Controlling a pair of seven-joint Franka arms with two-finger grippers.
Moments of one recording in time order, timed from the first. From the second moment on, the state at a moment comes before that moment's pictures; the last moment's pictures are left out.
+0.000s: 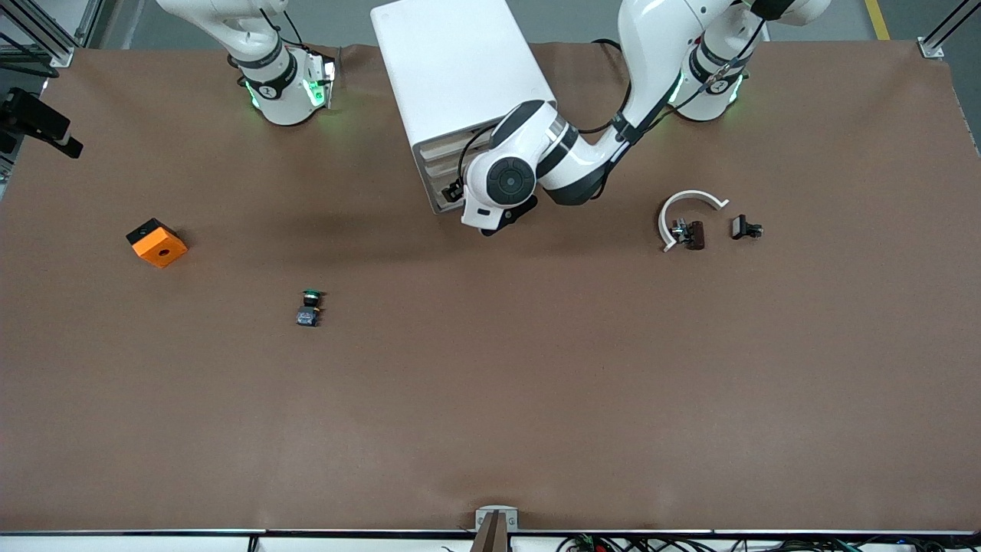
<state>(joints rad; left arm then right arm) -0.55 0.61 -0.40 -1.64 -0.40 2.01 -1.31 -0.01 -0.15 -0.09 -1.60 0.01 1.44 0.03</state>
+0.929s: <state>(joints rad) -0.28 0.55 -0.30 -1.45 -0.35 1.92 -1.13 -0.01 -0.15 -0.07 -1.58 -0.02 1.44 0.03</state>
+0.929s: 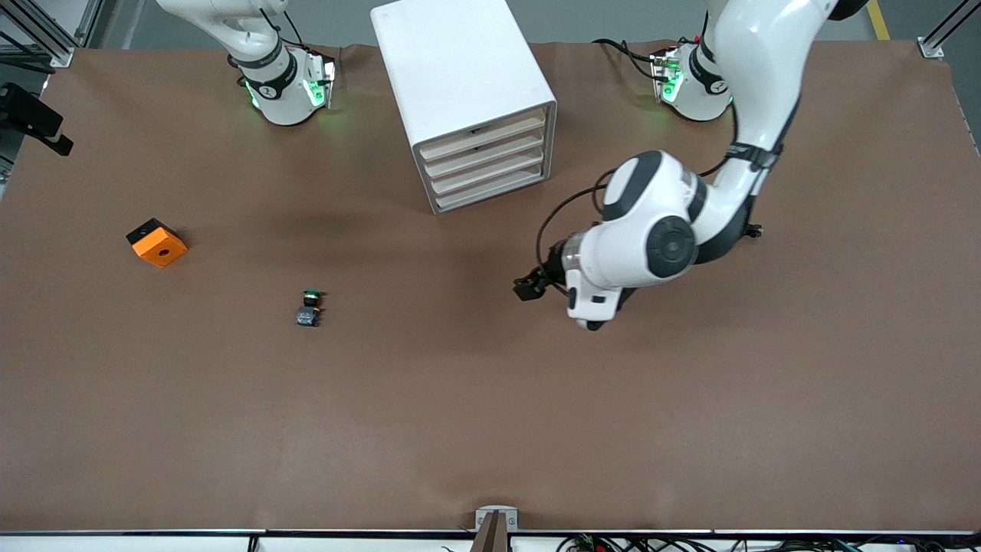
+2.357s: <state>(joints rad) -0.04 -0.05 -0.06 -1.68 -0.05 1.43 -0.12 -0.01 -0.15 -0.08 -1.58 0.01 1.44 0.03</state>
